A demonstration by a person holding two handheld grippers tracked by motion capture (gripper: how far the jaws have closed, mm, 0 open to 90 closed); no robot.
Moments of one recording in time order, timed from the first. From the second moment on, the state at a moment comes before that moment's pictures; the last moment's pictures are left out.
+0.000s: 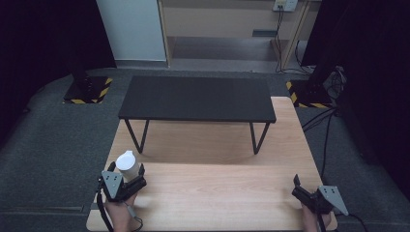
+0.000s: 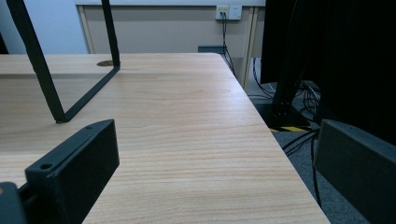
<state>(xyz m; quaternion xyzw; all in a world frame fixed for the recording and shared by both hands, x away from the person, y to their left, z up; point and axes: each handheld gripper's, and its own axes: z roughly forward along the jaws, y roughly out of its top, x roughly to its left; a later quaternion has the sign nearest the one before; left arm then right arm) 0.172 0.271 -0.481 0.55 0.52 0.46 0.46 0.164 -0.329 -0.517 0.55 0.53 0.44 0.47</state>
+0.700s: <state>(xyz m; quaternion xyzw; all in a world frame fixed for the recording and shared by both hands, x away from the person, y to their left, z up) 0.179 0.257 -0.483 0.54 0.54 0.48 0.44 0.165 -0.327 -0.517 0.55 0.53 0.44 0.47</state>
